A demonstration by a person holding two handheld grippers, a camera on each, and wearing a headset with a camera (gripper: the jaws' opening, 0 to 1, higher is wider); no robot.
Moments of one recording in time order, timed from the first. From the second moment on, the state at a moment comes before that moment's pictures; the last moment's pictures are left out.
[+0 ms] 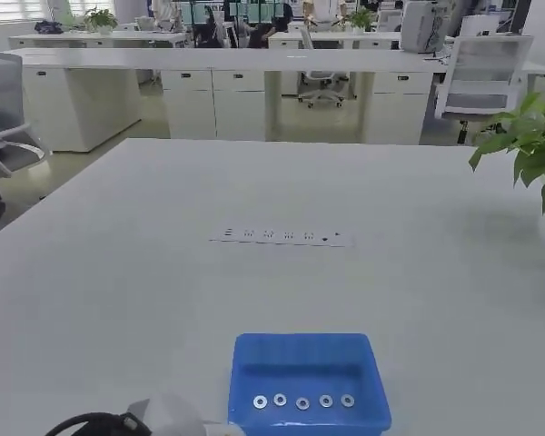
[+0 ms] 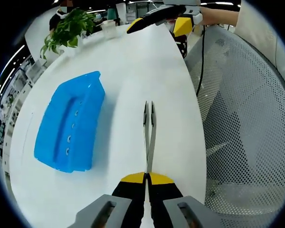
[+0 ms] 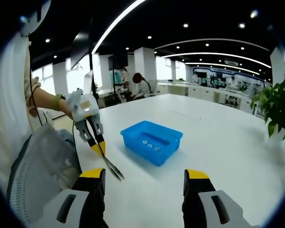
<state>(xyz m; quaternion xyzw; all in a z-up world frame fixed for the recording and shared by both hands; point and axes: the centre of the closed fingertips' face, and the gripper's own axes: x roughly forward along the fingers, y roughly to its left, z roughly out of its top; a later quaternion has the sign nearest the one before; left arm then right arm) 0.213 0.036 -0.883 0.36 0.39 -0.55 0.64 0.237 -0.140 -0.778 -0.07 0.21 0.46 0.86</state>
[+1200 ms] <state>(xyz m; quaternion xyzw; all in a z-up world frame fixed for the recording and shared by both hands) 0.247 0.067 -0.757 0.04 0.19 -0.31 0.93 0.248 -0.139 -0.751 -0.05 0.16 0.42 0.89</state>
